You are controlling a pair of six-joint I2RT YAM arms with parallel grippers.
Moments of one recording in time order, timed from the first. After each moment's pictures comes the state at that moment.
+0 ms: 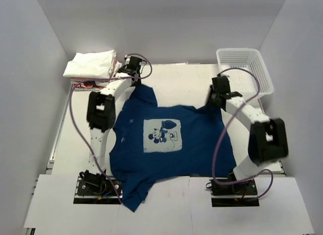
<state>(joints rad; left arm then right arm) -0.33 2.22 1.91 -0.52 -0.48 -0.30 0.27 1.54 1.08 -0.35 0.19 0.40</state>
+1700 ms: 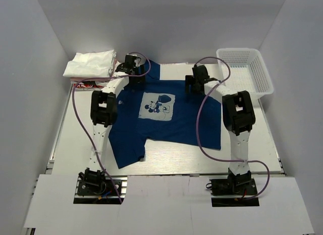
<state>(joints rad) -0.24 2.55 2.24 -0.49 -0.12 -0.24 0.34 2.17 1.60 -0.27 0.17 0.23</state>
